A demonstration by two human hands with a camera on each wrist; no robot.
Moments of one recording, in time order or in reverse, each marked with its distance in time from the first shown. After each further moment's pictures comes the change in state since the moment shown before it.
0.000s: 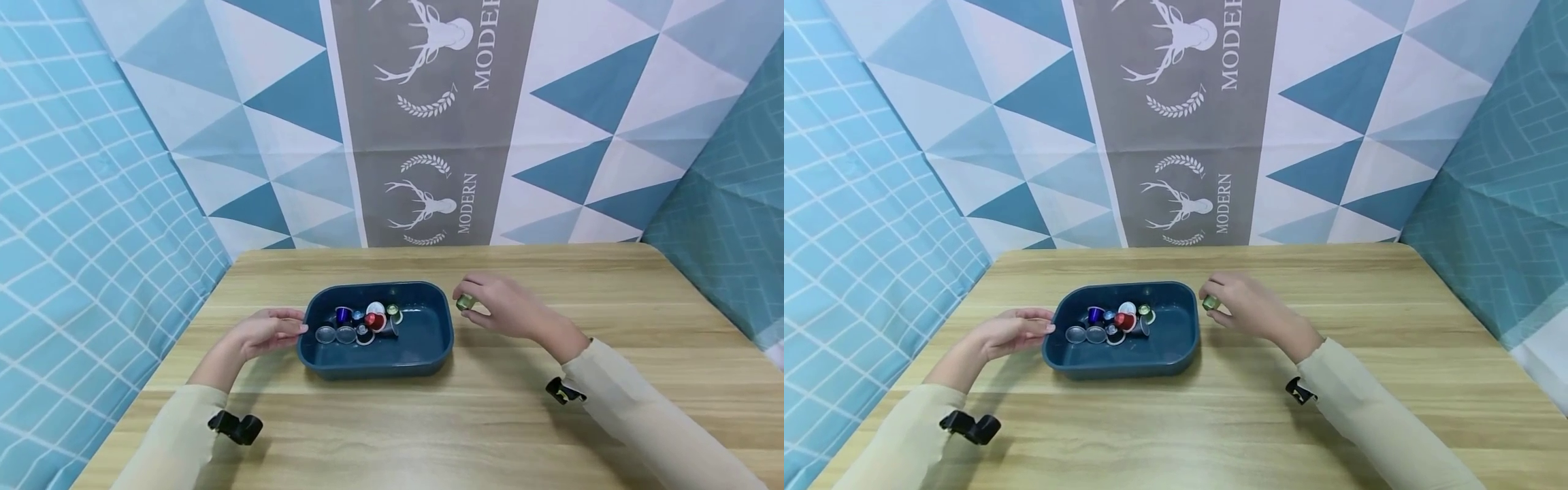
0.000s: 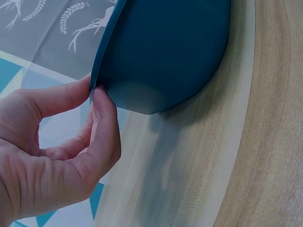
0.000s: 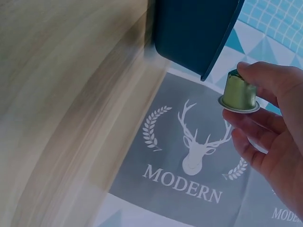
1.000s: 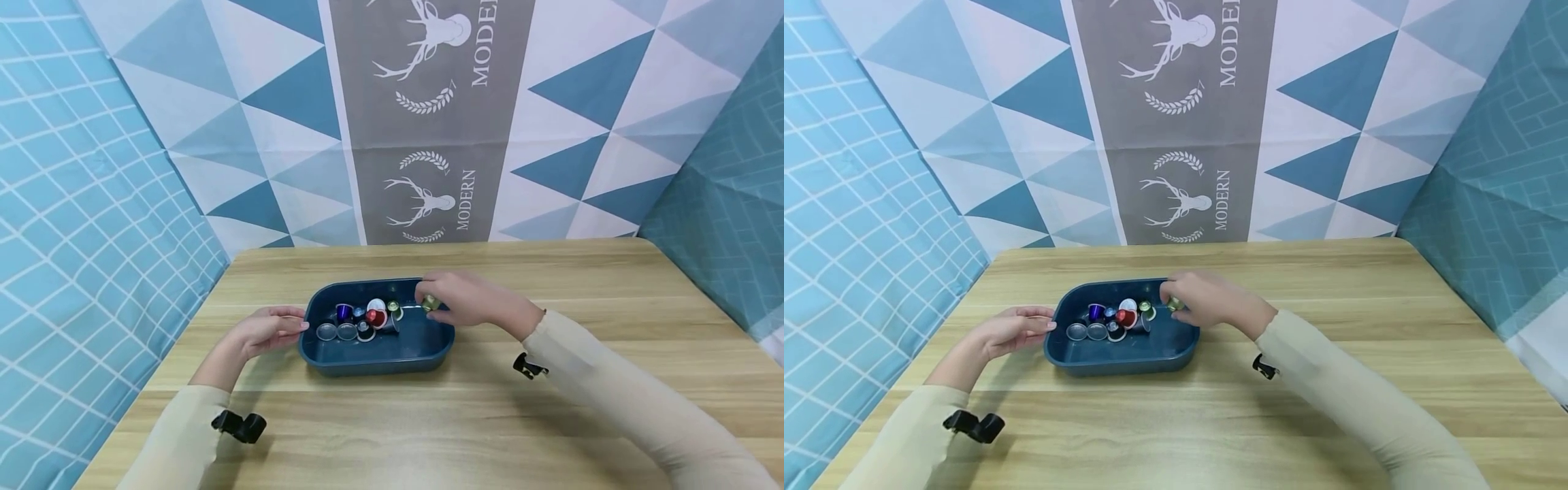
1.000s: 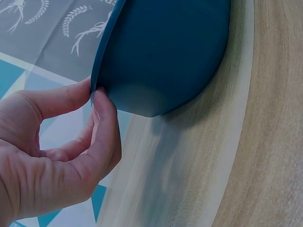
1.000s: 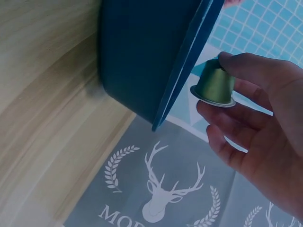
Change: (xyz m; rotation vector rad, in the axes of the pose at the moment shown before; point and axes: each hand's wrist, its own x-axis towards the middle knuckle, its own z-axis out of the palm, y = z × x) left_hand 0.001 0.001 0.001 0.000 0.011 0.007; right_hand 0.056 -0.035 -0.005 0.072 -0.309 -0.028
